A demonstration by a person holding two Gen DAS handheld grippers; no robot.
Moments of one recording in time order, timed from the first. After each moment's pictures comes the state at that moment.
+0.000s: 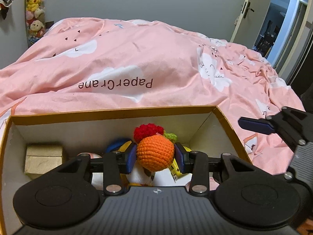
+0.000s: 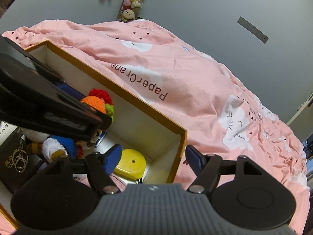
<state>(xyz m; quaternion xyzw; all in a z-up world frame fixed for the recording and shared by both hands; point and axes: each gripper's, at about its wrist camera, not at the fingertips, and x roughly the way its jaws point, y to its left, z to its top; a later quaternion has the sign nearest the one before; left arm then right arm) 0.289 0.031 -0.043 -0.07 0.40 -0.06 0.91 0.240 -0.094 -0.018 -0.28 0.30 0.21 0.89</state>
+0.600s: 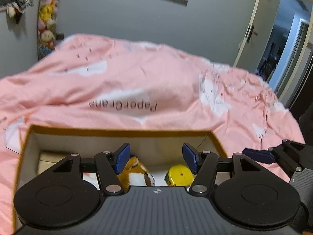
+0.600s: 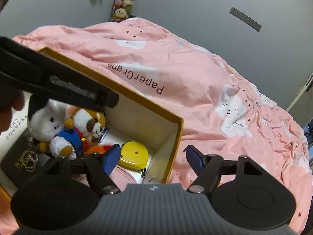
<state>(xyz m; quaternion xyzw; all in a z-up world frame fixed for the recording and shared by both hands) 0.257 0.041 -0.011 -0.10 0.33 -0.03 0.94 0.221 -0.106 -0.003 -0.23 0.31 0.20 0.90</state>
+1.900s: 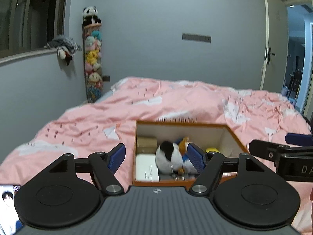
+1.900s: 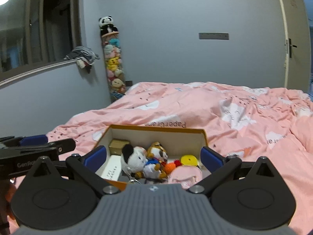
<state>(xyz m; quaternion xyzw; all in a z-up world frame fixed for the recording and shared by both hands) 0.041 0.058 0.046 -0.03 0.23 0.09 0.97 0.020 -0.135 0.068 0.00 0.21 0.21 0.96</state>
